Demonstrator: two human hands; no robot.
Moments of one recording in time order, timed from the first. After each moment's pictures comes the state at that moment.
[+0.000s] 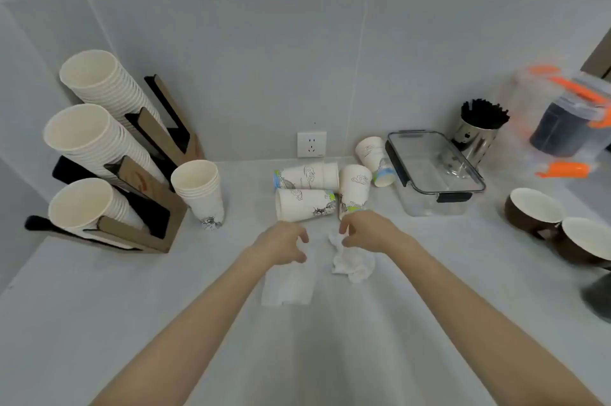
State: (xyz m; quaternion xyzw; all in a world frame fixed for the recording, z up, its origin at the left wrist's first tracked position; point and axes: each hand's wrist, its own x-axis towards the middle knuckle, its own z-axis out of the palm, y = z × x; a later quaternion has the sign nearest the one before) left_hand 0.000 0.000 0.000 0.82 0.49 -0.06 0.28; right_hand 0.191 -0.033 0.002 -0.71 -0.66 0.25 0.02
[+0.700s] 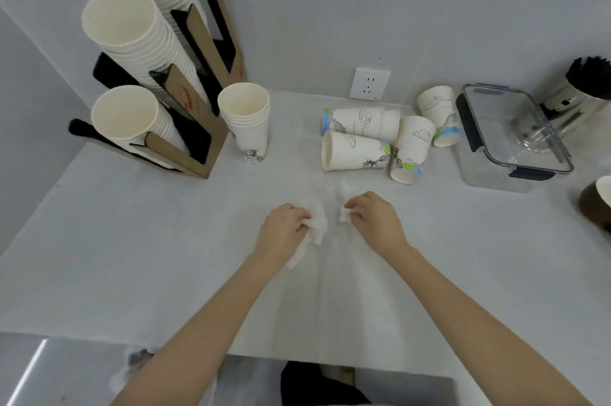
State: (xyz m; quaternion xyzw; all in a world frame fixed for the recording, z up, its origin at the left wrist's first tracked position) left_hand -0.074 -0.045 -0.071 0.74 0.57 0.19 0.31; right_hand 0.112 -0.051 -0.062 -0.70 -0.66 0.20 0.19
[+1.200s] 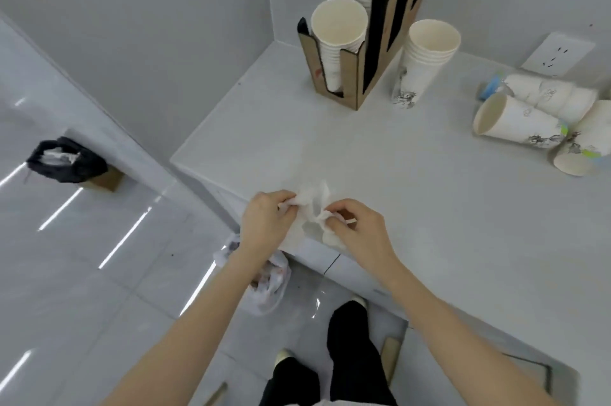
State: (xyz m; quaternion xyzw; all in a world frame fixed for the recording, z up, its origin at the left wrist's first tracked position) left_hand -0.285 -0.200 -0.069 0.53 0.76 0.28 0.25; right_hand -0.120 -0.177 -0.059 -0.52 -0.63 0.51 0.25
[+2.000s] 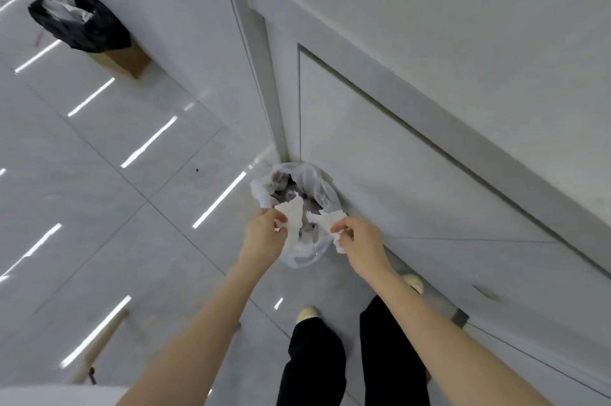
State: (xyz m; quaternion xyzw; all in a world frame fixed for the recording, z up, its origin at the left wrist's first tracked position) left_hand -0.413 -0.317 -0.372 0.30 0.84 0.21 0.41; right_hand -0.254 -0.241 -0.370 -0.55 -0.69 0.47 -0.01
